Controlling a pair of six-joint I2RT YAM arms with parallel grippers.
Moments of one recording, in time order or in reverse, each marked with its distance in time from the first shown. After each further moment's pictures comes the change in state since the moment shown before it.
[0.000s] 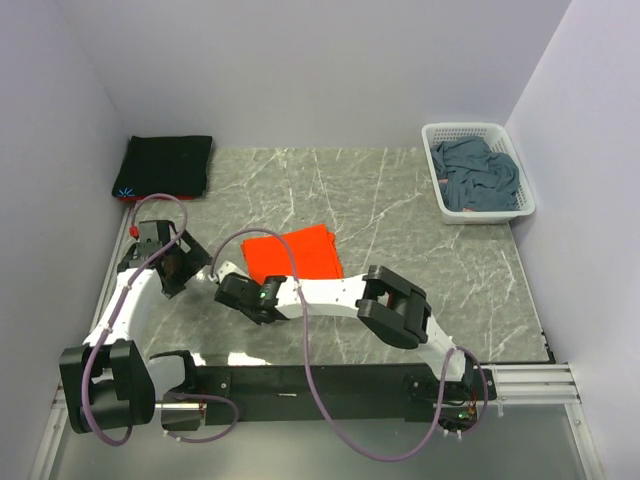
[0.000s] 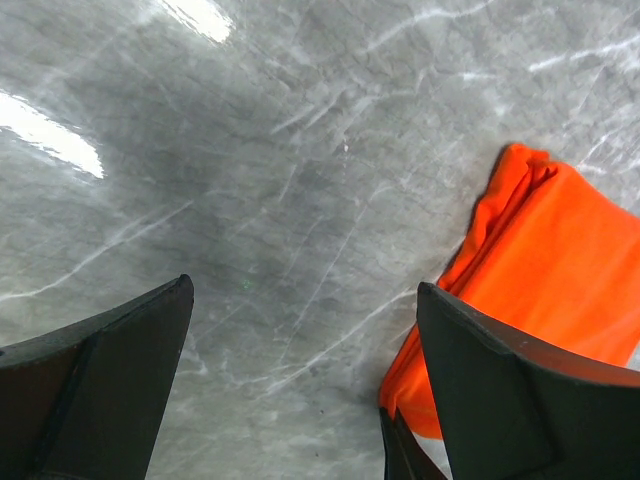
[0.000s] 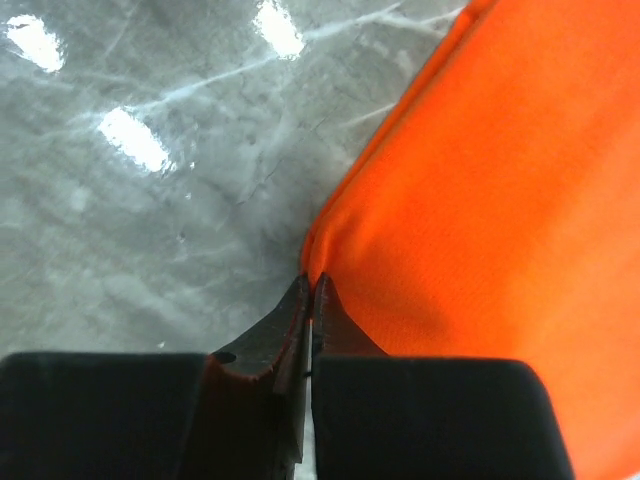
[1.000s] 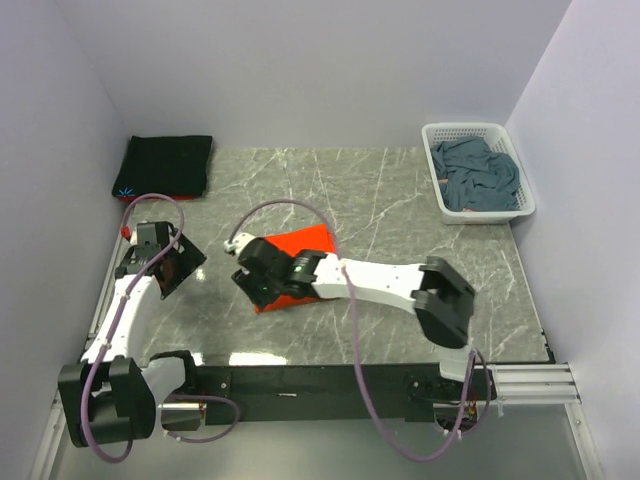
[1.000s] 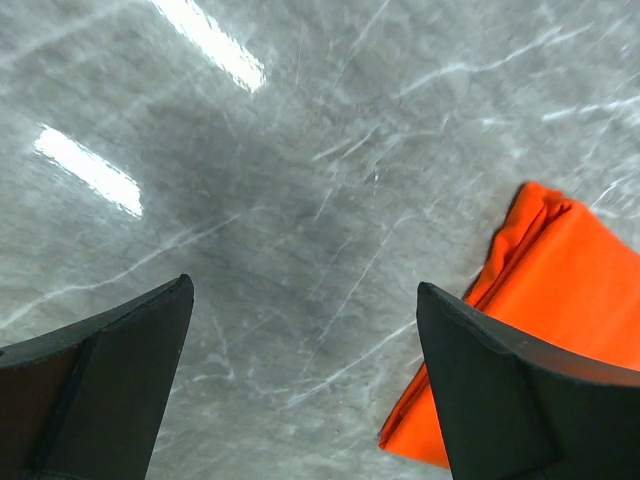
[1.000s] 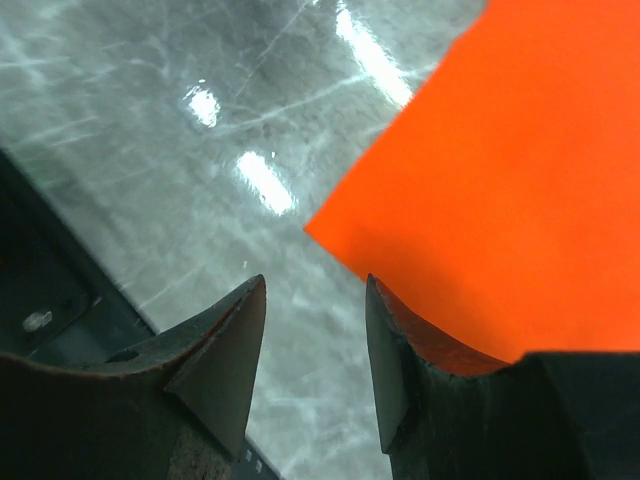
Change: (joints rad) left arm -0.016 -0.081 0.001 -0.031 -0.133 -0.018; right arm -0.116 -0.339 -0.179 0.079 -0.296 0.053
